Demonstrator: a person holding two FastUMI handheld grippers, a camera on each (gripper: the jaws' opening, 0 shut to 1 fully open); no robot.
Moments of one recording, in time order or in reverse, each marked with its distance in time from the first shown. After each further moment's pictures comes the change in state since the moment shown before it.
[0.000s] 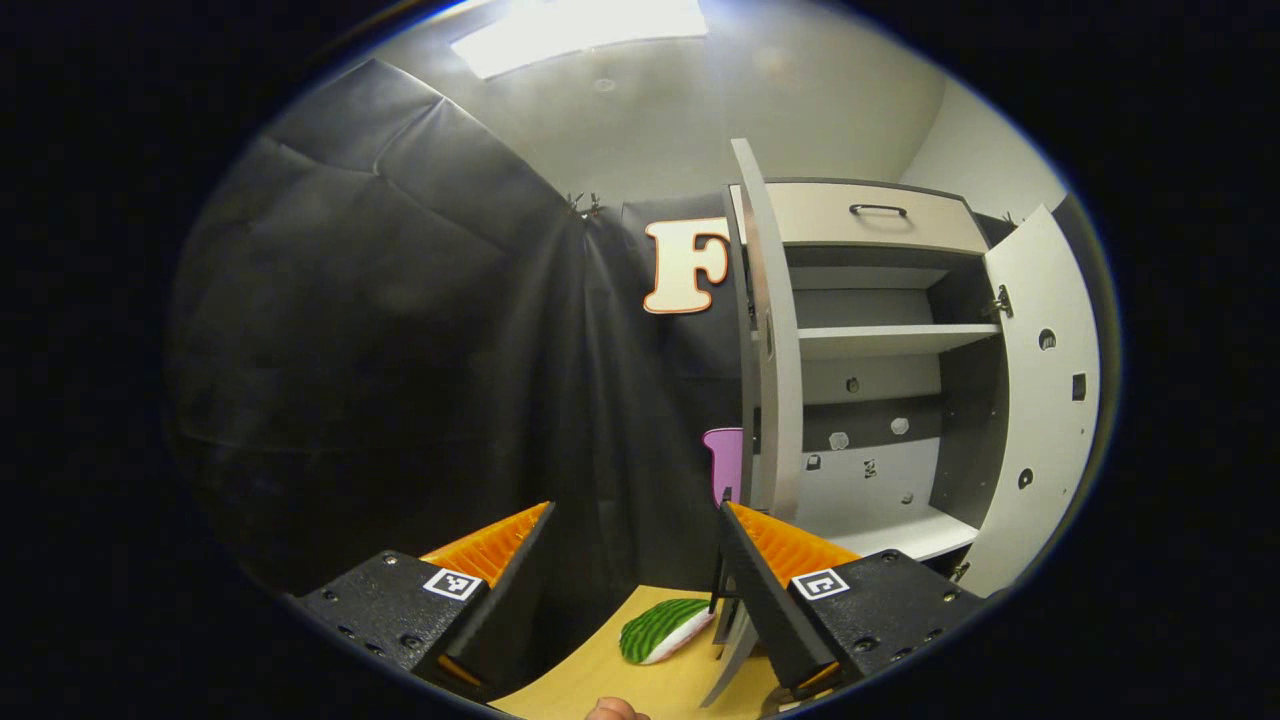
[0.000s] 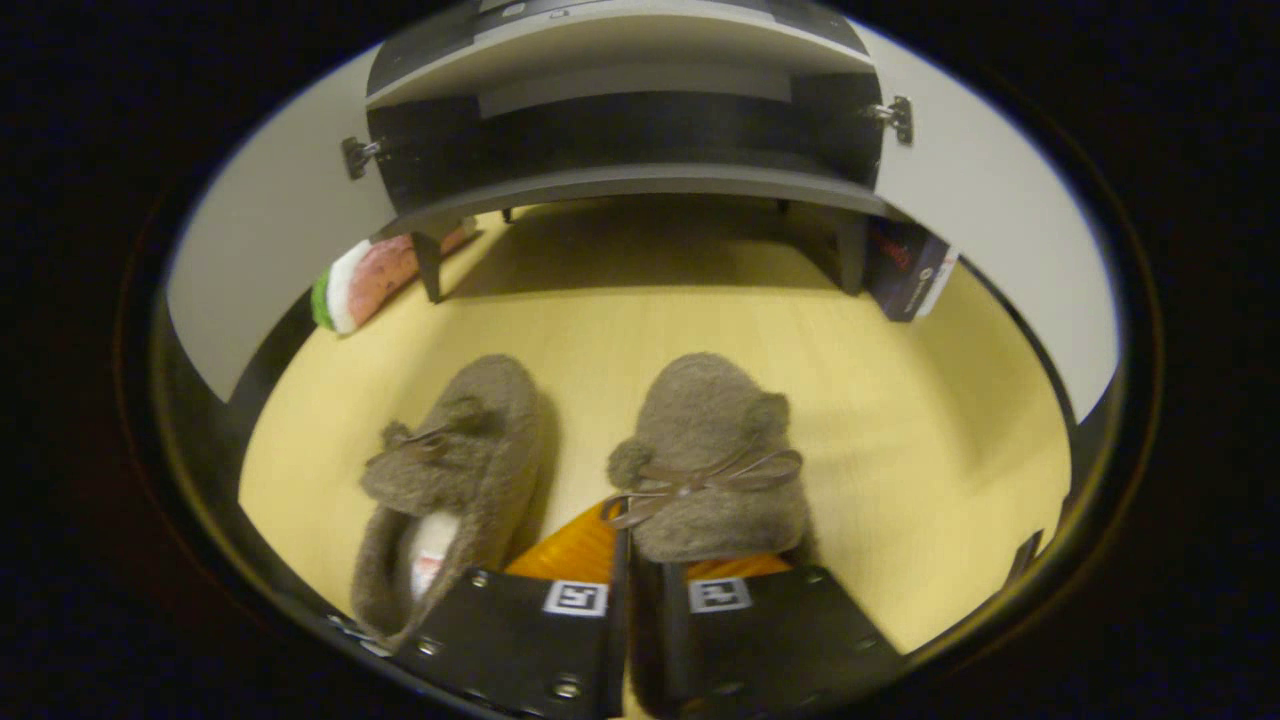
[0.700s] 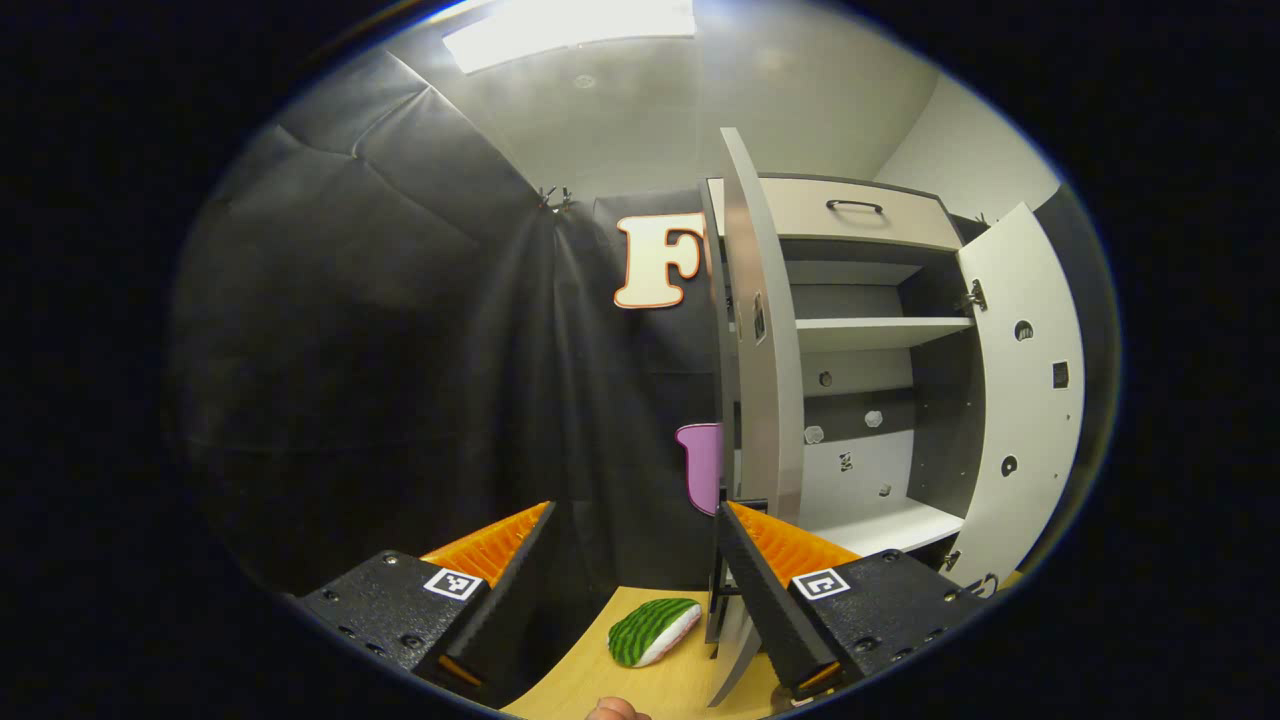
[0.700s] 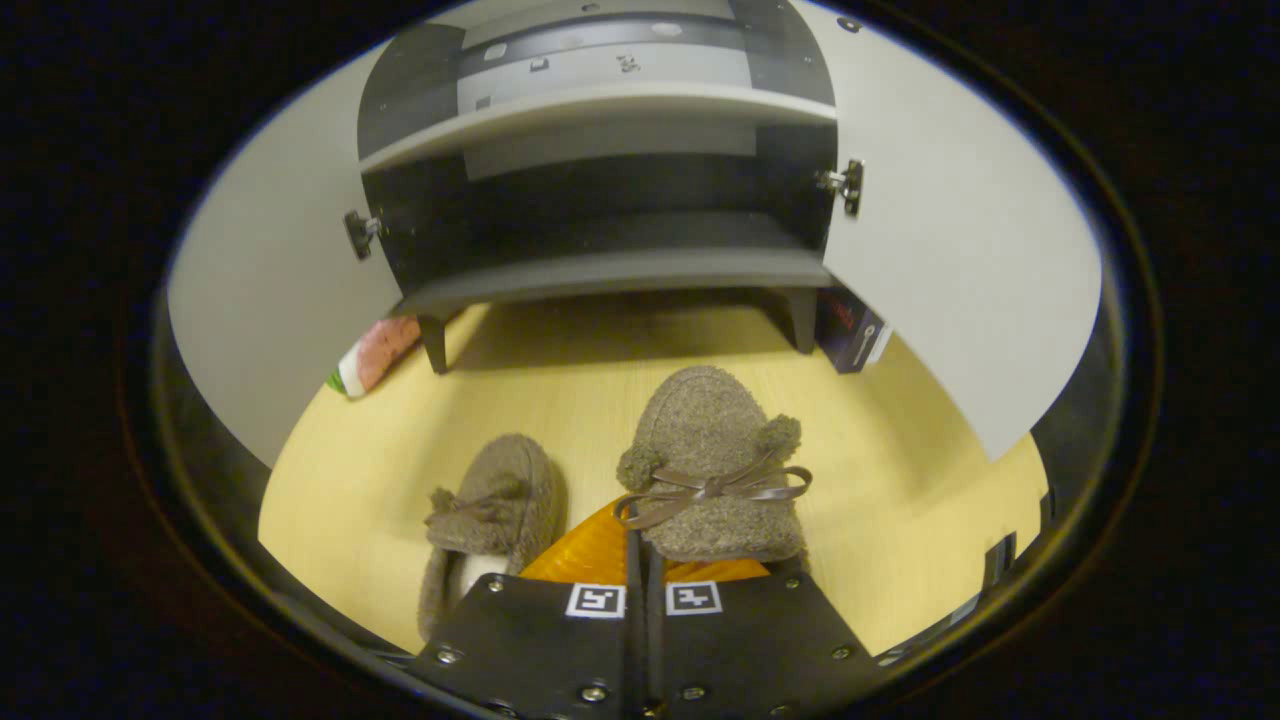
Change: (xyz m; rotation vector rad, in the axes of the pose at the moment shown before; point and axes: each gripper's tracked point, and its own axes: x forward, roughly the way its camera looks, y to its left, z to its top) left arm 0.011 -0.009 -0.011 -0.014 -0.007 -0.155; right arm -0.076 -0.006 0.077 0.065 -0.193 -0.026
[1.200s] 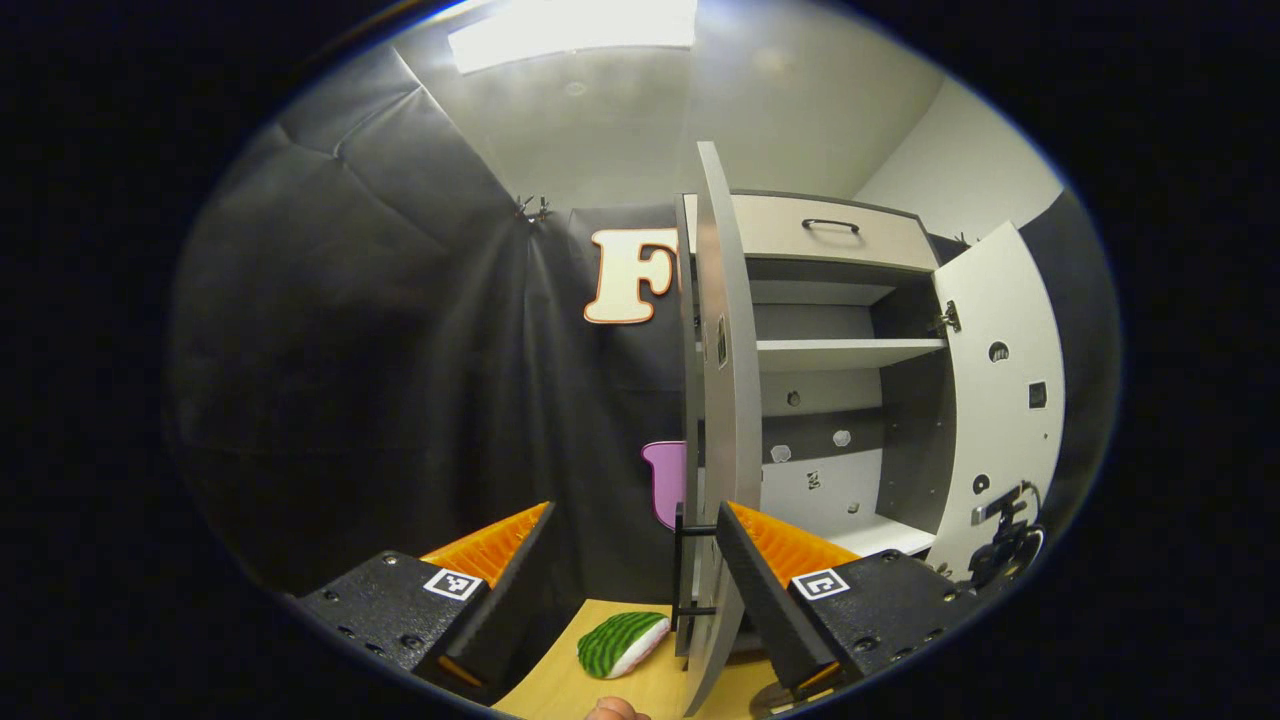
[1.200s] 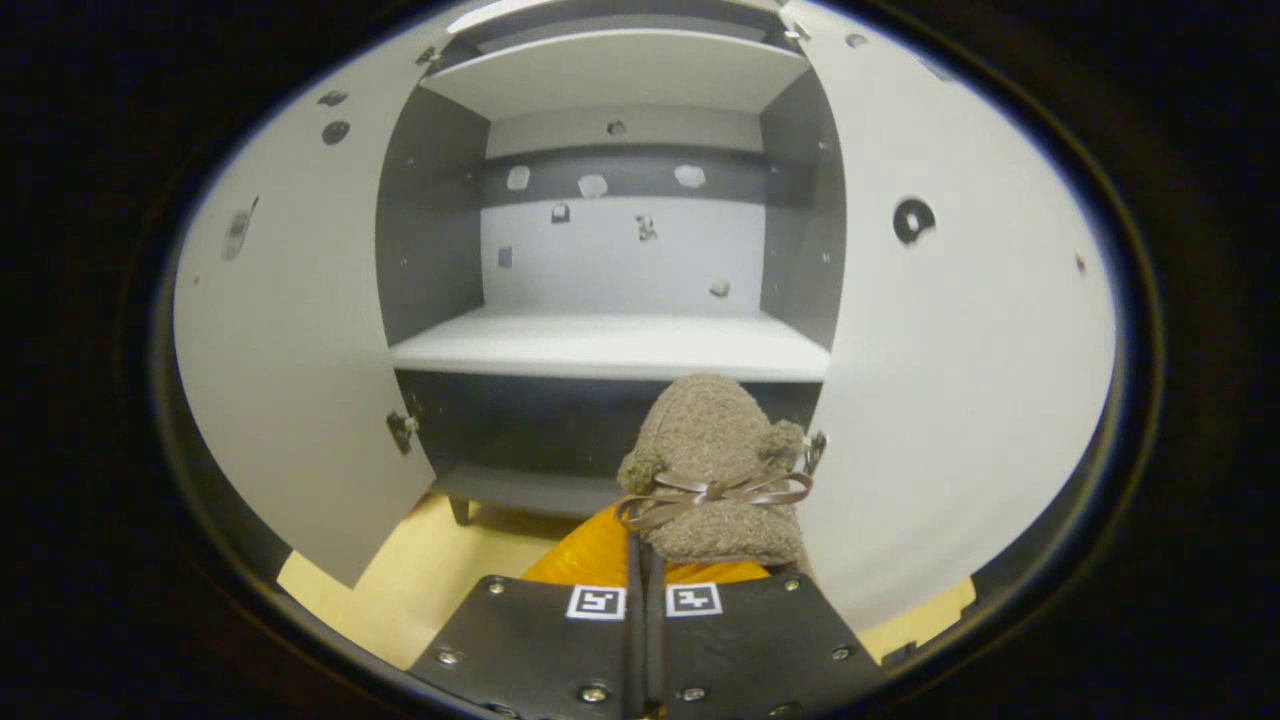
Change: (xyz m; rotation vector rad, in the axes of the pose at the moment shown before) left arm 0.010 -0.017 0.014 -0.030 -0.043 -0.047; right arm -0.066 0.007 0.223 -0.105 -0.364 0.047
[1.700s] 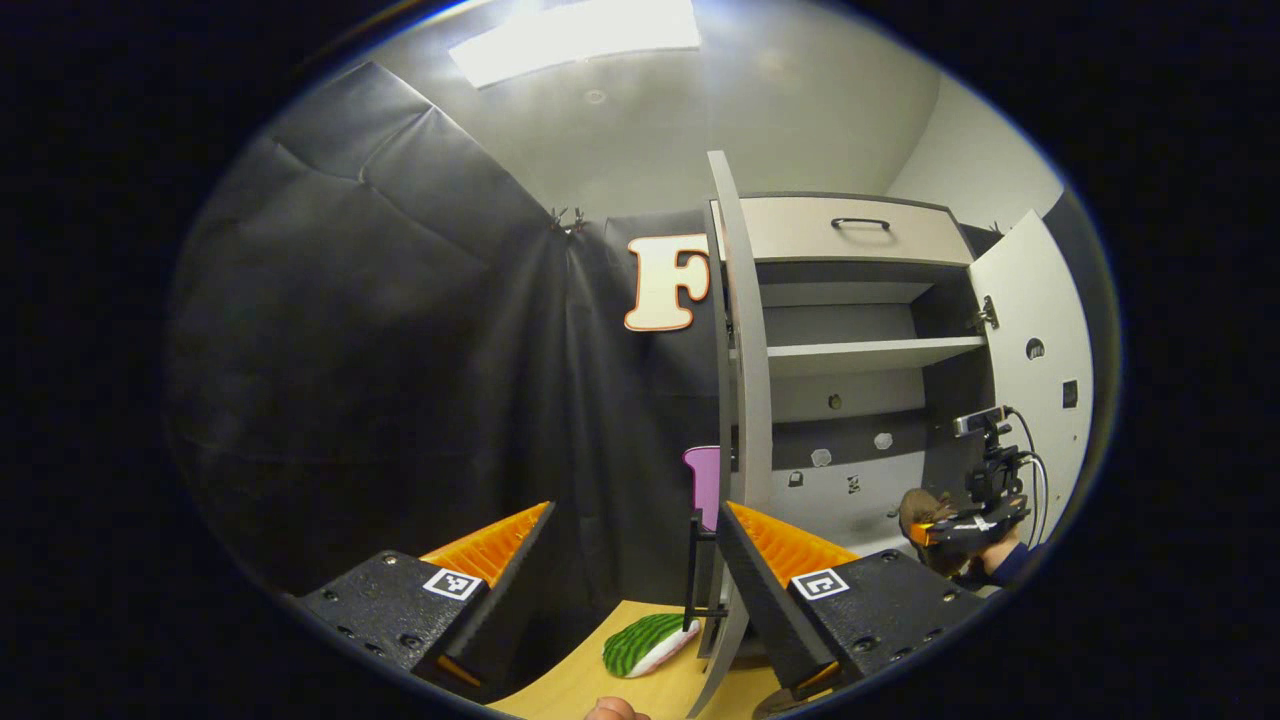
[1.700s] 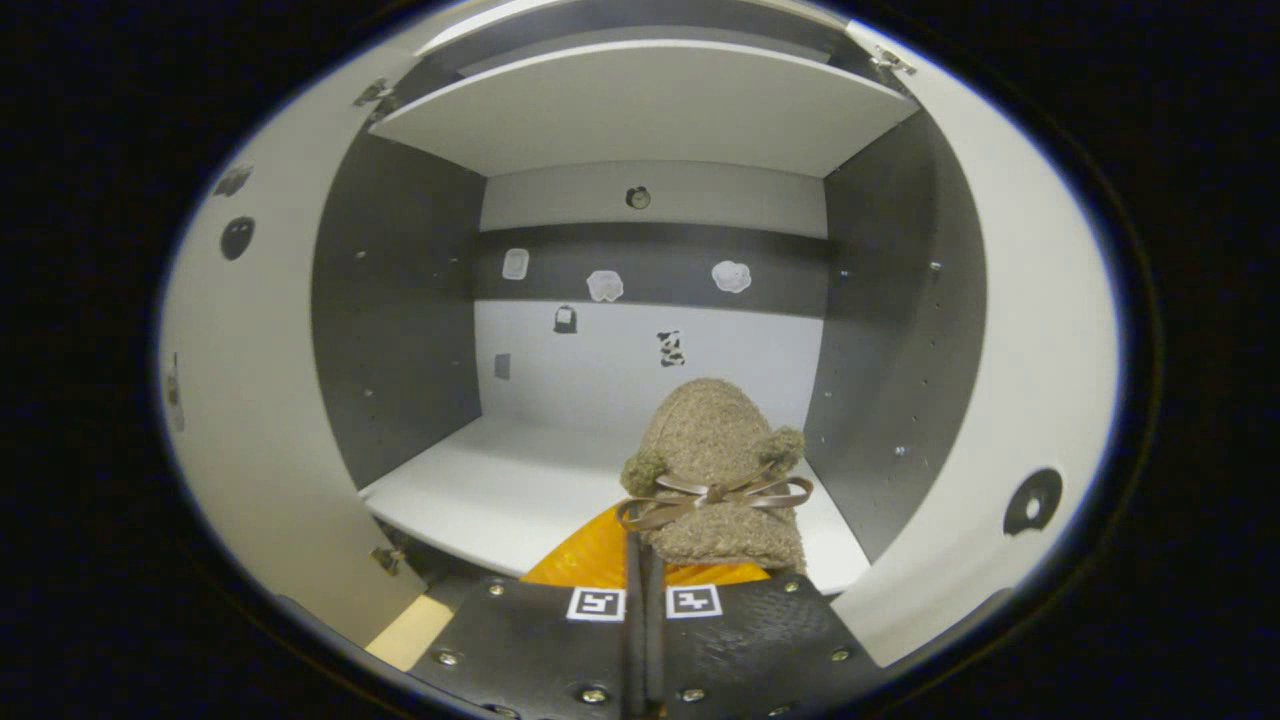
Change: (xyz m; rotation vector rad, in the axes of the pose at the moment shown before) left arm -0.015 0.005 0.011 0.045 -0.013 0.172; right arm 0.129 -0.011 0.144 -0.018 -0.095 0.059
